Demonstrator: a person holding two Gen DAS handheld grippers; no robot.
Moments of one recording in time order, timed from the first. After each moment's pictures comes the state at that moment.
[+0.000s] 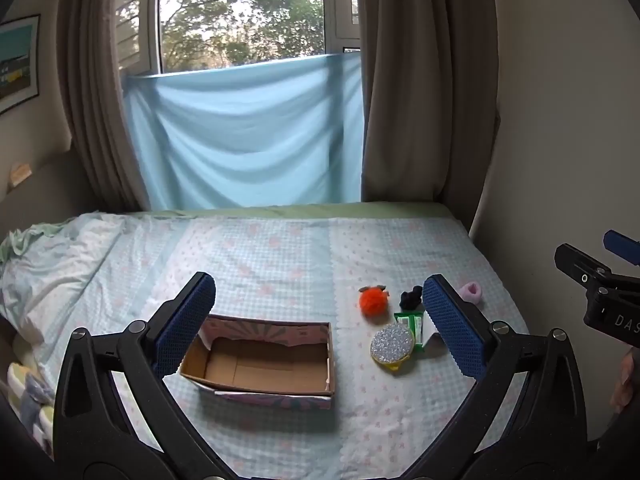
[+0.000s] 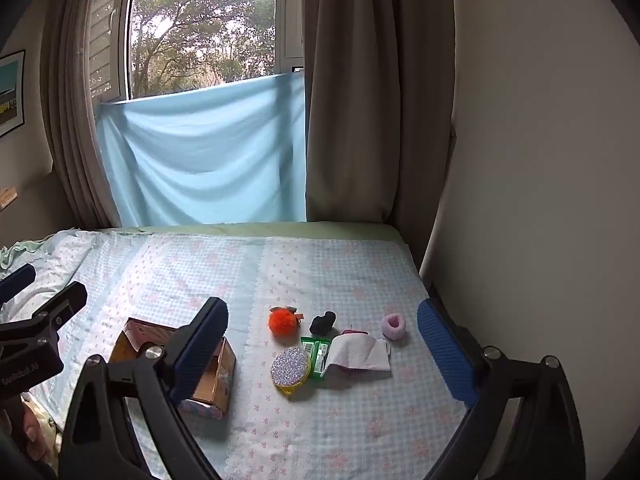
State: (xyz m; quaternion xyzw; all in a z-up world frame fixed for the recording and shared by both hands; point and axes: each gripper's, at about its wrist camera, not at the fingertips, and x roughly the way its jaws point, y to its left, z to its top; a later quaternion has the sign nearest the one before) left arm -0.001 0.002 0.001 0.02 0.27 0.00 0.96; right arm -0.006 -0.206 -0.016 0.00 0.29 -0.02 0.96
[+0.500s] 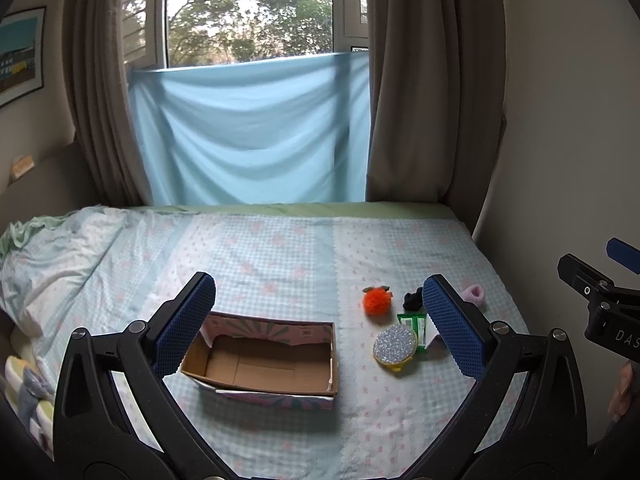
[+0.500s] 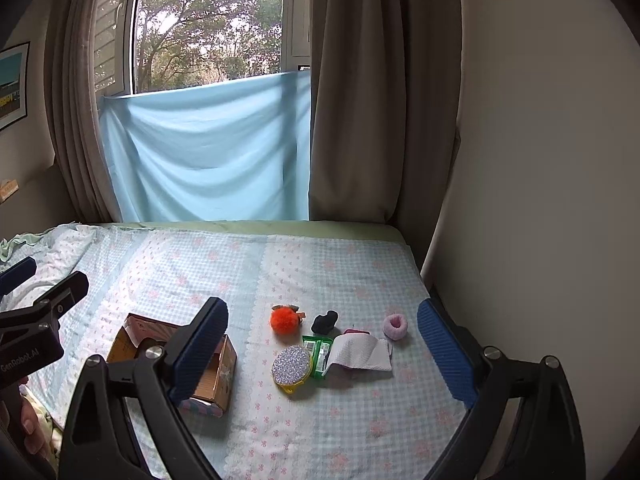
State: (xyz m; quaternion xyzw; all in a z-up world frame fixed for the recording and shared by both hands) left arm 0.002 0.012 -0.001 0.00 0.28 0.00 0.96; right arm -0.003 -0.198 -0.017 -0.01 0.29 -0.02 0.96
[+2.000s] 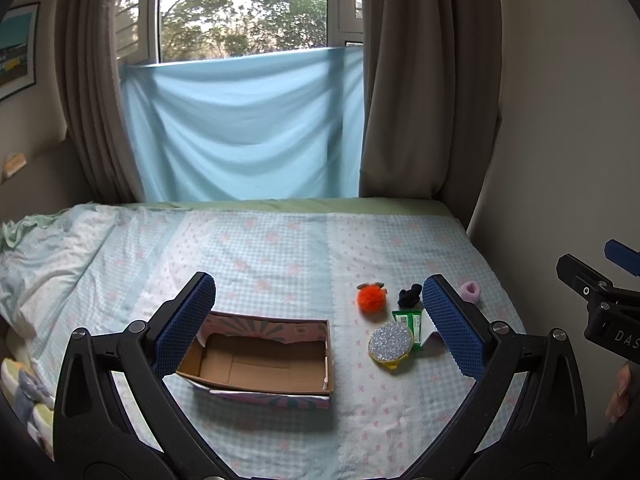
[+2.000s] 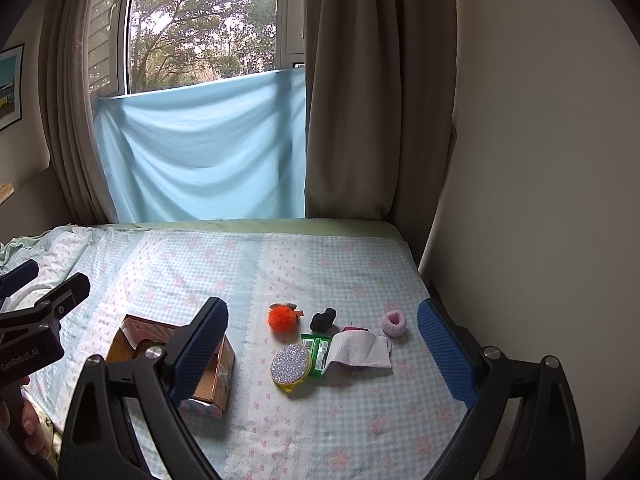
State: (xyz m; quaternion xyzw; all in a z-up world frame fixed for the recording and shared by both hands) left arm 0.010 0.019 -0.004 0.00 0.28 -0.01 0.96; right arm -0.007 -0.194 -0.018 0.00 0.30 -0.03 0.95
